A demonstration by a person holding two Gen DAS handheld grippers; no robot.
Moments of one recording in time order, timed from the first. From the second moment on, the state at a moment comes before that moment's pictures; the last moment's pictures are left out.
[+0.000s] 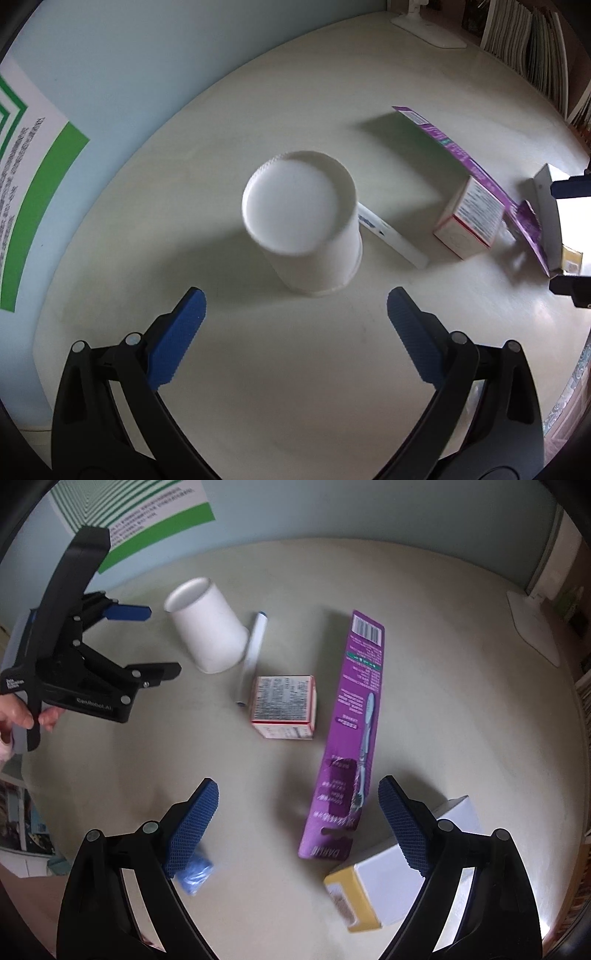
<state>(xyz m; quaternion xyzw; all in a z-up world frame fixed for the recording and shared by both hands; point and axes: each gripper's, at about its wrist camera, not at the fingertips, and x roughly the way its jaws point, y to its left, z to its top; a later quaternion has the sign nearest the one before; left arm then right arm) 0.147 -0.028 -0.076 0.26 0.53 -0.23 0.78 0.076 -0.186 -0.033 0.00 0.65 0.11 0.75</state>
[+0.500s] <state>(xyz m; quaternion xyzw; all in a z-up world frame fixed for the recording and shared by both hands) 0.178 -0.060 -0.103 0.29 0.52 -0.25 0.77 0.090 -0.202 -0.078 -0.01 0.68 0.08 0.73</state>
